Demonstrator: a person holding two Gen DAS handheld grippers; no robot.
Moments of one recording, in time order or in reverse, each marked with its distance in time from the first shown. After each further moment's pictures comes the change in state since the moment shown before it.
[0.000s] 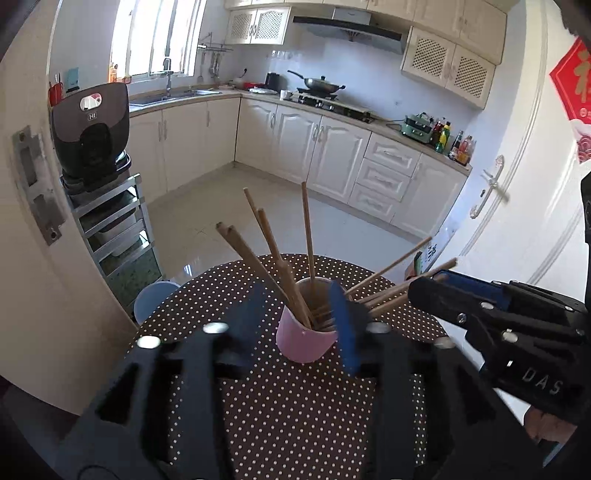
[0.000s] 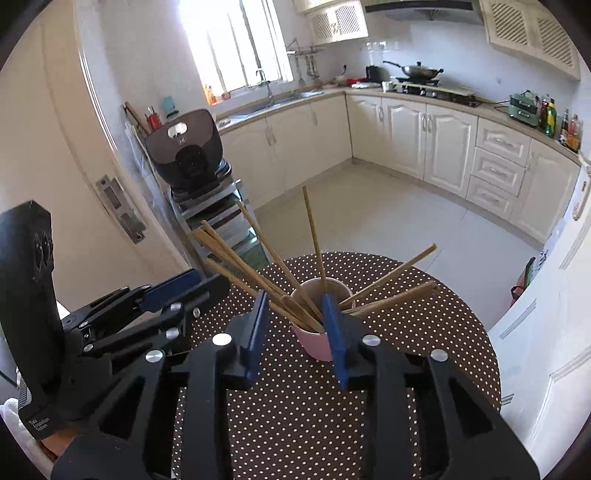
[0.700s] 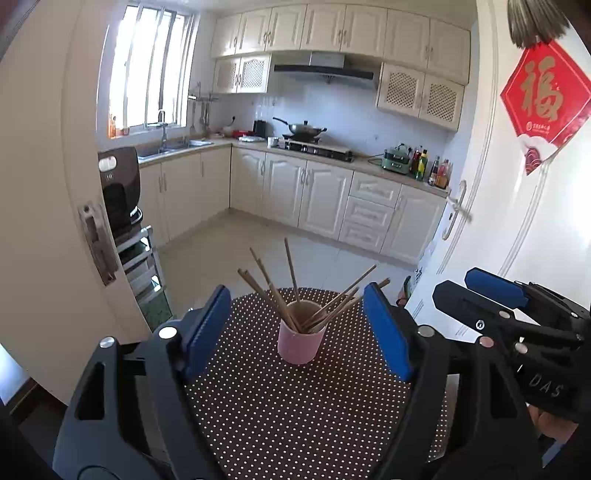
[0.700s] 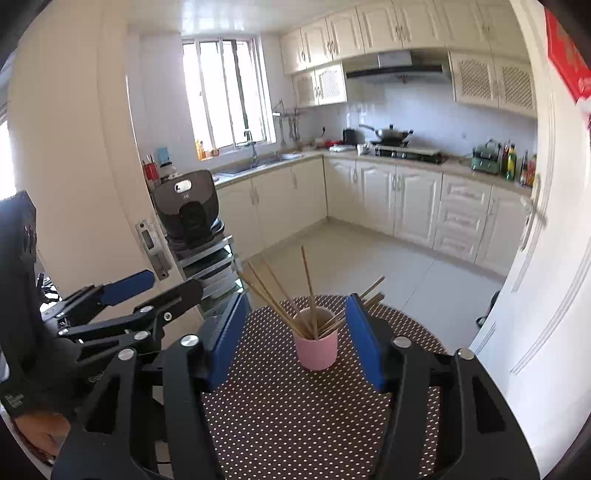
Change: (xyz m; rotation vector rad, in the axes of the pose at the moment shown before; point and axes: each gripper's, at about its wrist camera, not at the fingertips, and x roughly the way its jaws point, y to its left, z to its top) left arm -0.139 -0.023 0.002 0.086 -0.171 -0.015; right arm -0.132 0.043 -0.031 -0.030 -0.252 -0.115
